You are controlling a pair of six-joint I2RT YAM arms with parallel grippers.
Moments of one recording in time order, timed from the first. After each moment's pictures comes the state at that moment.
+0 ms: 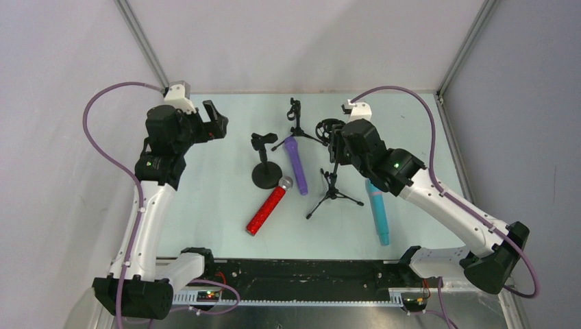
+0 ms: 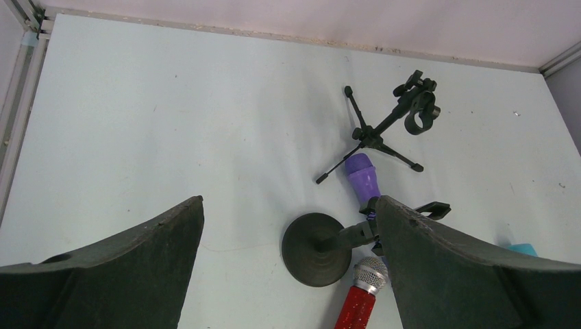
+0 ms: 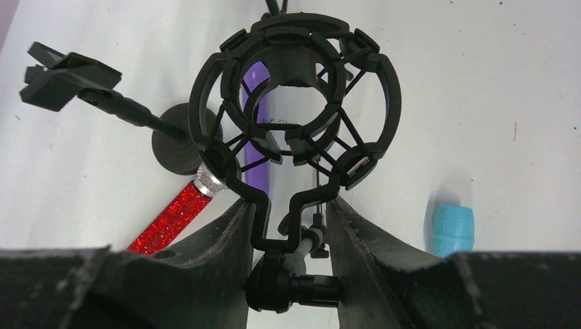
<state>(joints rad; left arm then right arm) -0.06 1.05 1.17 -0.43 0.11 -0.23 0.81 1.24 1.28 -0.59 0.42 0.44</state>
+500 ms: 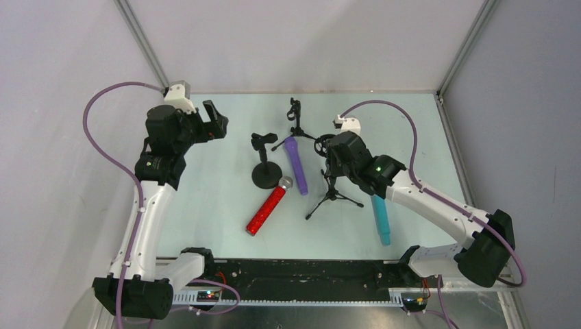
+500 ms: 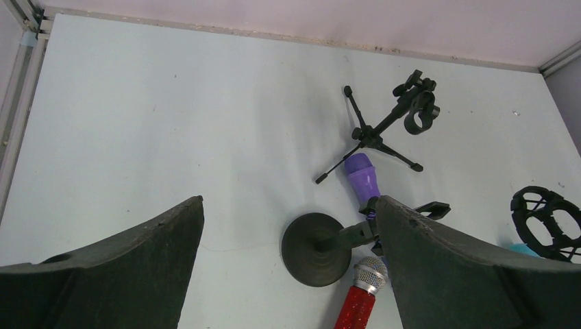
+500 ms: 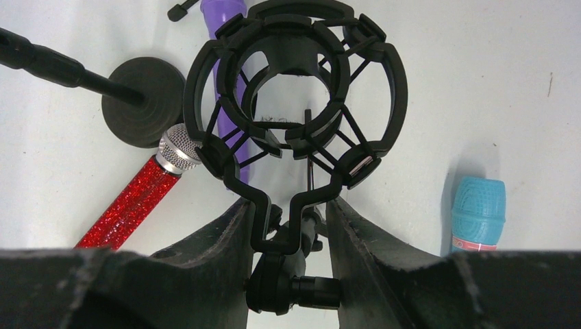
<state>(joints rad) -0.06 1.05 1.17 -0.43 0.11 -0.23 0.81 1.30 1.15 -0.54 0.41 0.49</state>
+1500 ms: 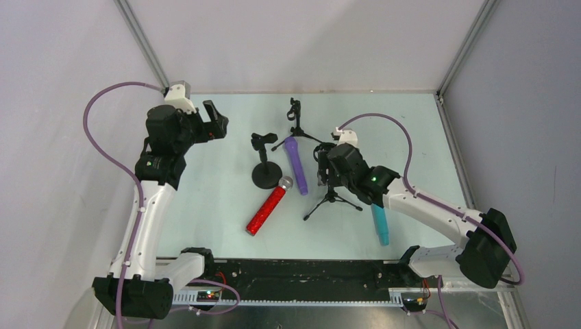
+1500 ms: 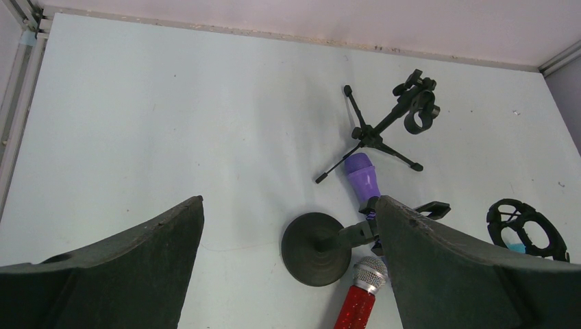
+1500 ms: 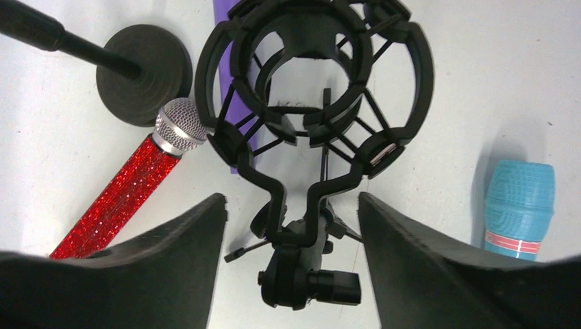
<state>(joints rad) -0.06 1.05 1.17 -0.43 0.11 -0.23 0.83 1.29 0.99 -0.41 0.38 0.54</state>
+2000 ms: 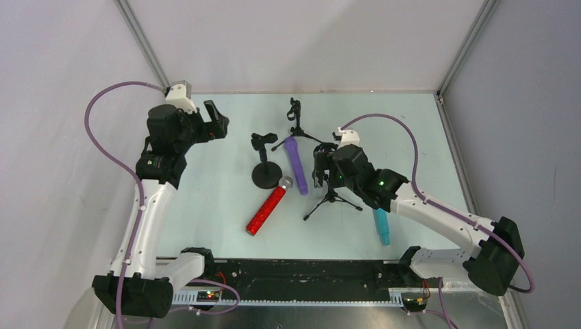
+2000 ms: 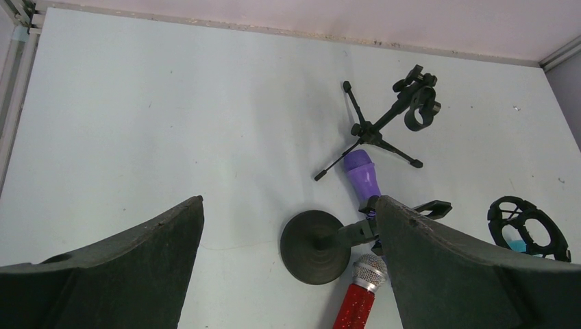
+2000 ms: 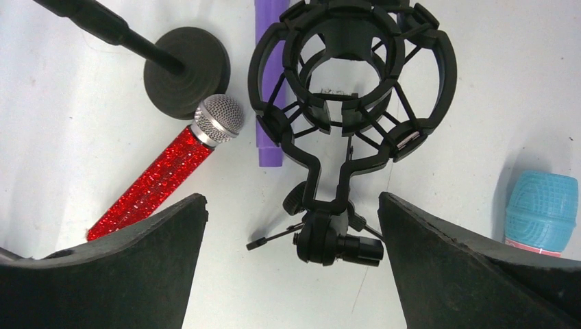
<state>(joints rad) -0.06 1.06 1.17 -0.43 0.12 -0.23 0.85 1.20 0.98 -0.40 0.33 0.53</state>
